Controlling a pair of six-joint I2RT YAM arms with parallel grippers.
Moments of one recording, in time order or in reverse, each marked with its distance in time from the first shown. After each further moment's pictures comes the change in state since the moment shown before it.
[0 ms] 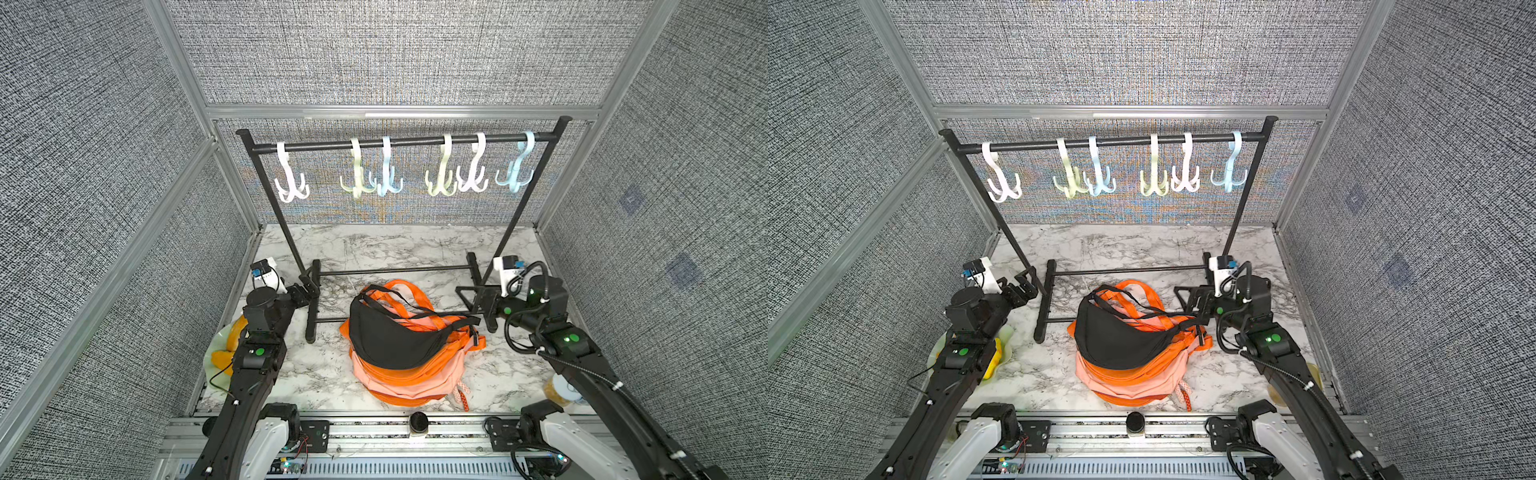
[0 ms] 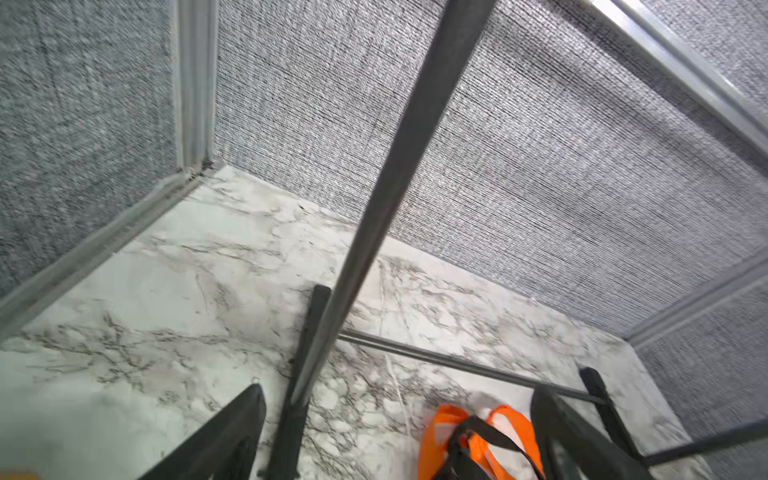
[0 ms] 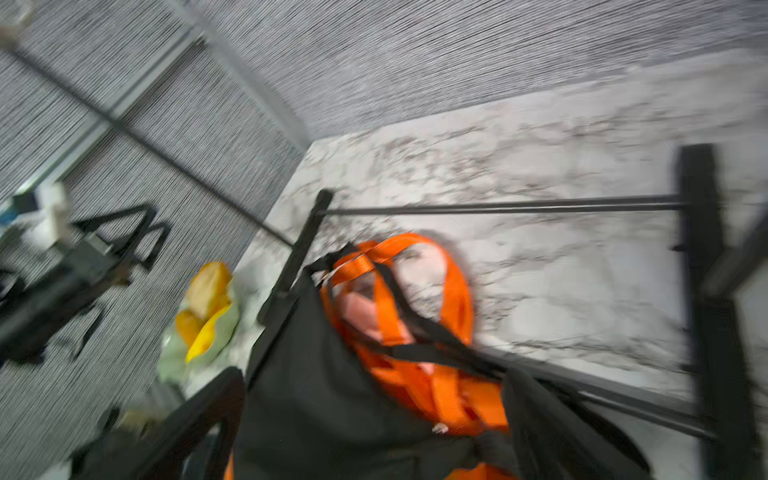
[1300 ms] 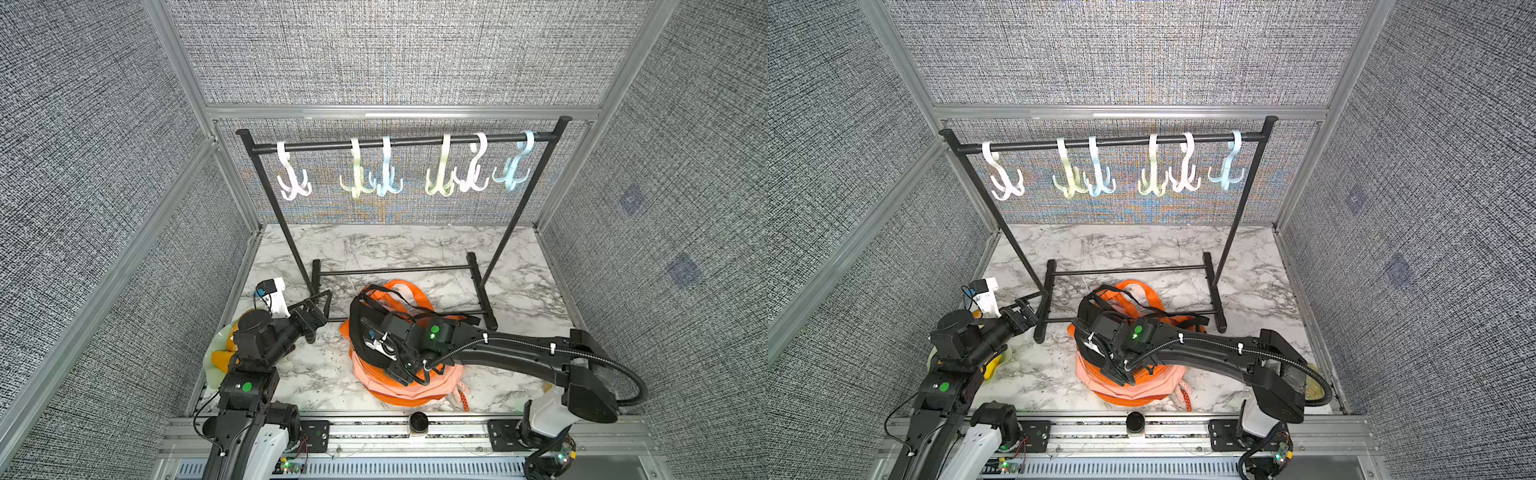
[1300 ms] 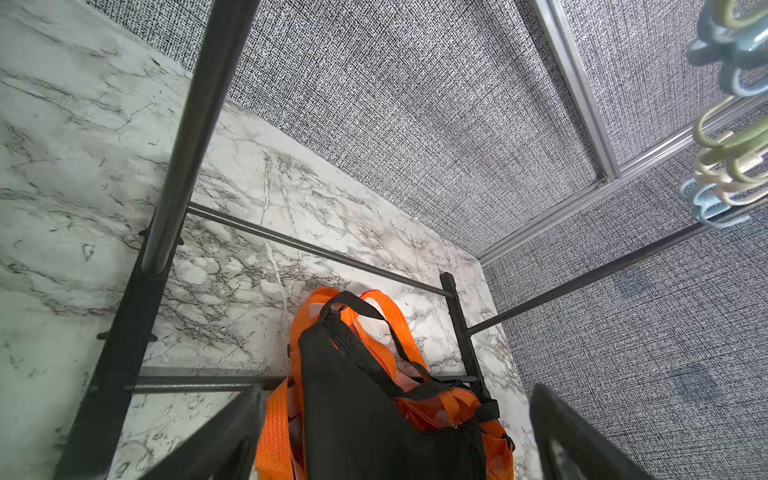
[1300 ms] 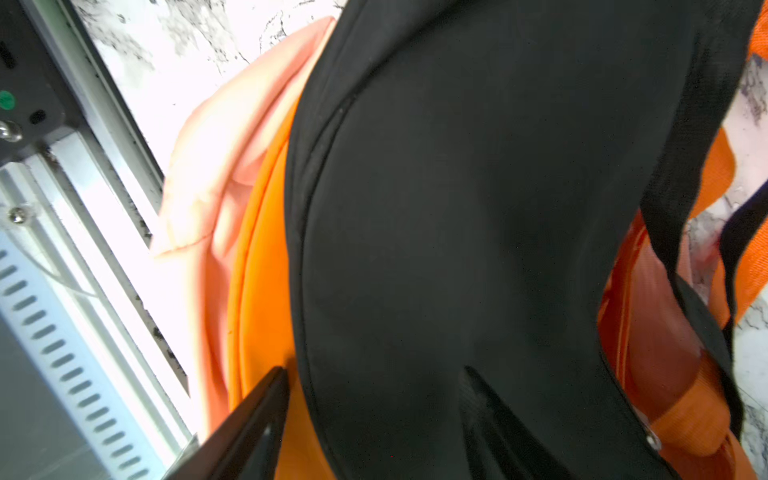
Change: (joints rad) left arm -0.045 -0.243 0.005 -0.274 0.261 -0.220; right arm 0.804 0.803 0.493 -0.535 0.494 -0.351
